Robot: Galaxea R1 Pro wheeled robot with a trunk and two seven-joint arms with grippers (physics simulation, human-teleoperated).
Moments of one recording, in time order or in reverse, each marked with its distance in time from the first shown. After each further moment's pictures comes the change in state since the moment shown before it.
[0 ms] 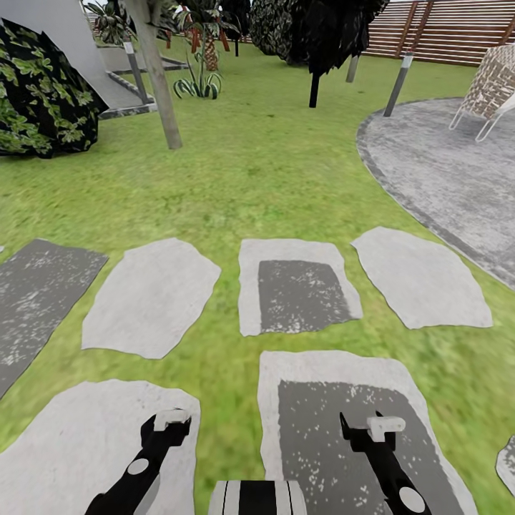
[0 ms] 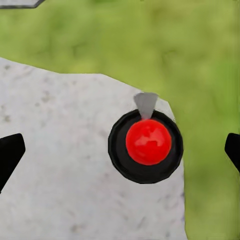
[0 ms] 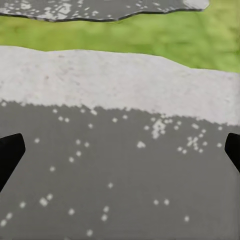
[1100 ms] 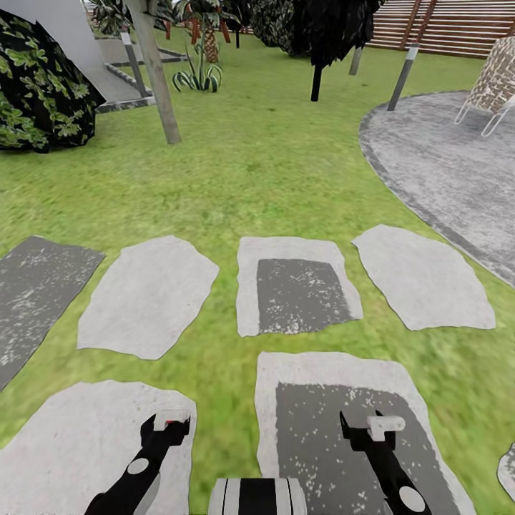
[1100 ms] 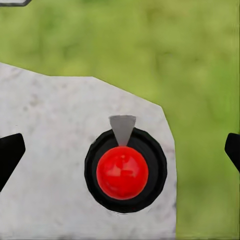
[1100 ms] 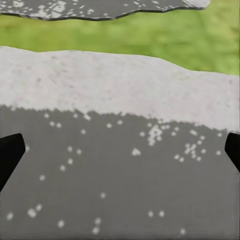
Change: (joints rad) left arm 0.000 0.000 0.003 -0.001 0.001 0.000 0.000; right arm 0.000 0.000 0.000 -0.004 0.000 0.000 0.002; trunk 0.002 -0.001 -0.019
